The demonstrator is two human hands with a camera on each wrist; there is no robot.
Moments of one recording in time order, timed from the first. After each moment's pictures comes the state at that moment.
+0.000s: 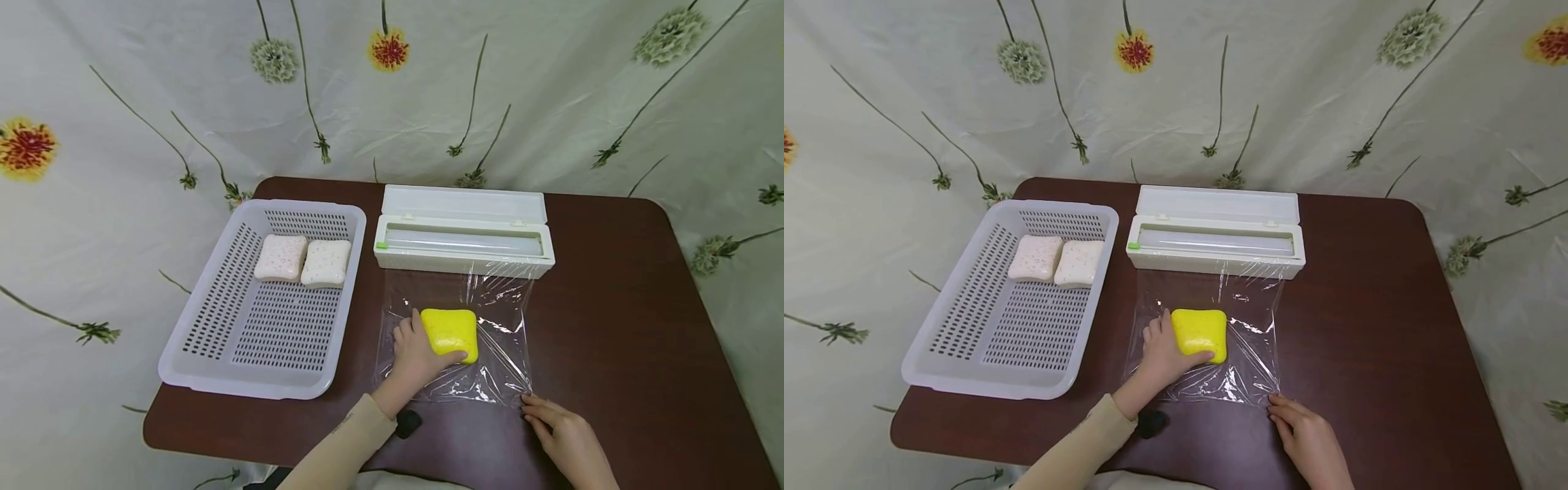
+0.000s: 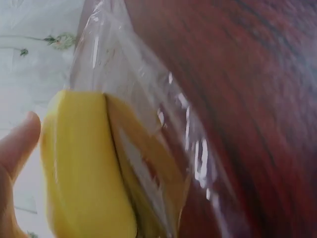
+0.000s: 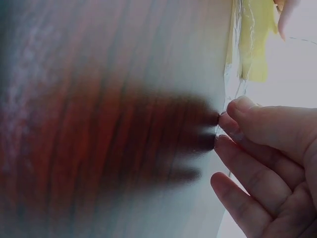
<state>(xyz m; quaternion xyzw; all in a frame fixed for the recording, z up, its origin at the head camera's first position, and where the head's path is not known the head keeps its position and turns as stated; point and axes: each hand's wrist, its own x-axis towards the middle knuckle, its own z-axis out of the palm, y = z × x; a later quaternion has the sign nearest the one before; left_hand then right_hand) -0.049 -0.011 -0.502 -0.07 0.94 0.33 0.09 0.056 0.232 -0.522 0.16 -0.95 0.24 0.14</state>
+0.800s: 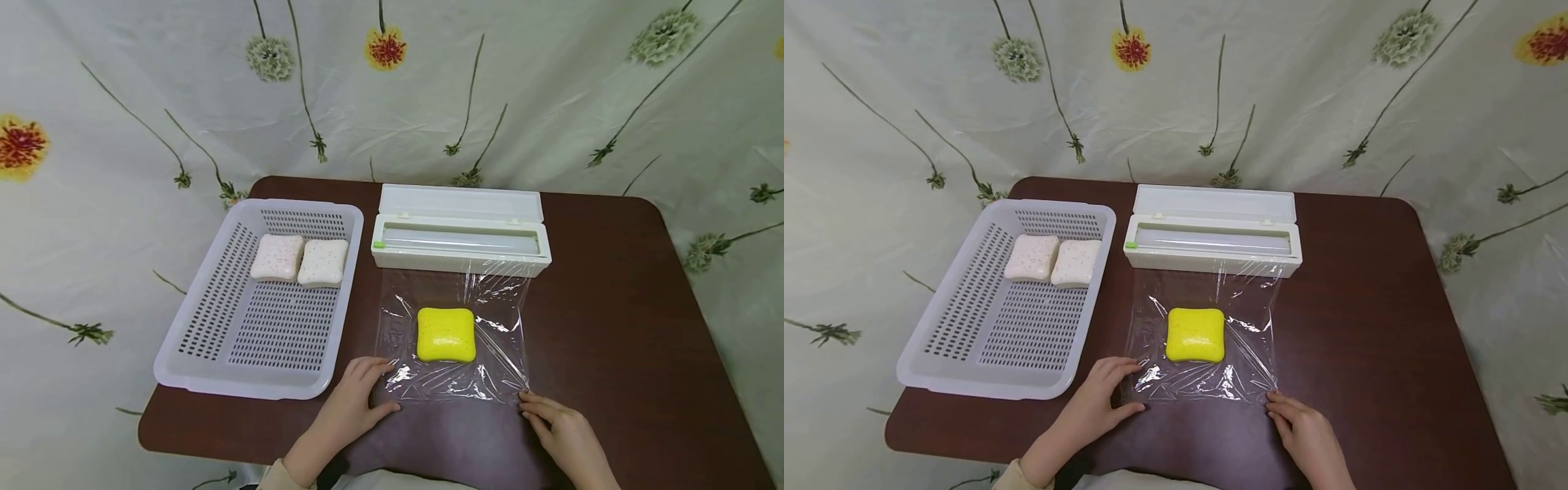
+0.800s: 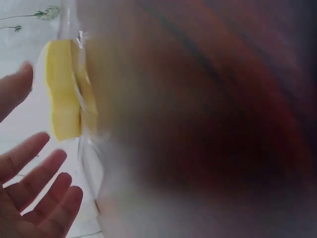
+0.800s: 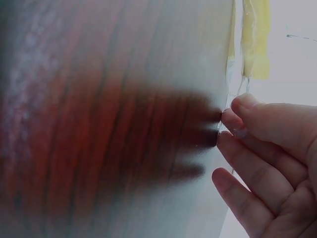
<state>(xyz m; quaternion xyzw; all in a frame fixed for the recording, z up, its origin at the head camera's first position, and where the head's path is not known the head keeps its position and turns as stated) 0.023 -0.119 -0.499 0.18 0.95 0.26 0.02 0.054 0.232 -0.522 0.15 -0.94 0.26 0.15</state>
